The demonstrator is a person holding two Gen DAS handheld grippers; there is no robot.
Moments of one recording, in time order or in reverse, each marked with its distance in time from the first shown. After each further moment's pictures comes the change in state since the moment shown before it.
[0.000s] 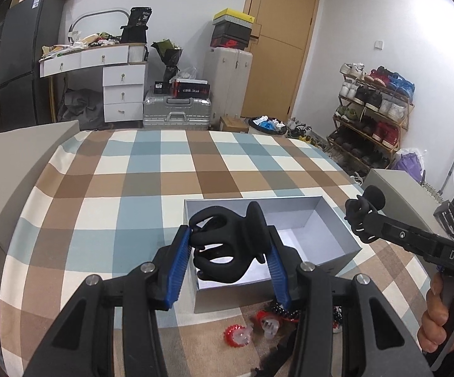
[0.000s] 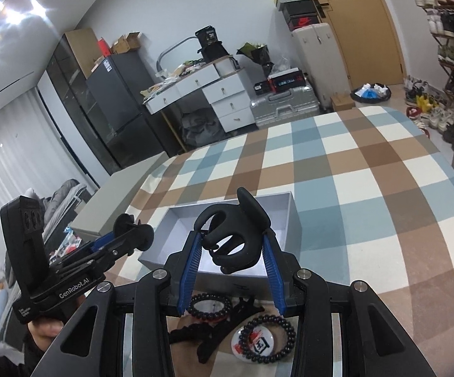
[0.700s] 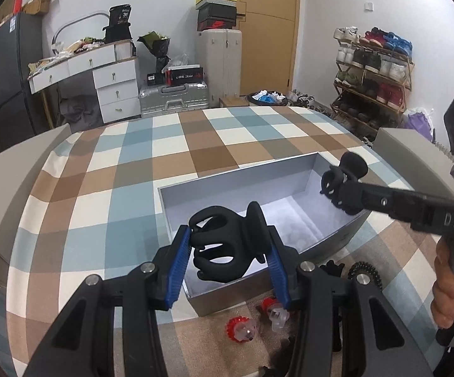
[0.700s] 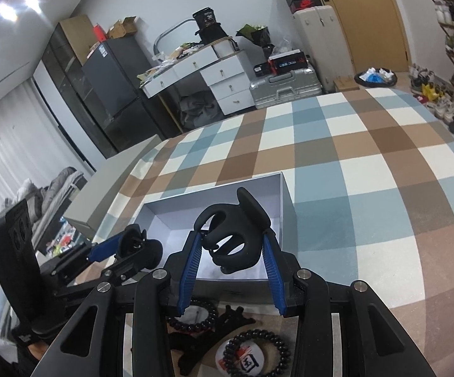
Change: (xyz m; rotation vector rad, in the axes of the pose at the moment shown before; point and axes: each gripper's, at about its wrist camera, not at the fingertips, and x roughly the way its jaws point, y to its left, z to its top) left arm 0.011 -0.021 -0.005 0.114 0.091 0.059; right arm 0.034 -0.009 -0.002 -0.013 0.085 0.000
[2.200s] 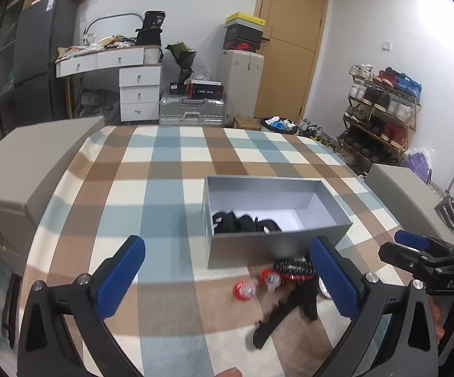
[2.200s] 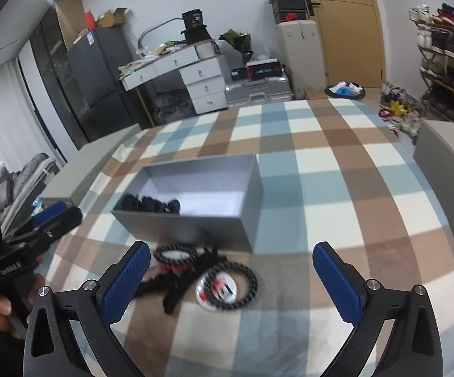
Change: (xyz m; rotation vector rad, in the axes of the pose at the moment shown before) left arm -0.059 0.019 -0.019 -0.153 -0.085 0.003; right arm -0.061 0.014 -0.040 -0.055 -0.007 -0.189
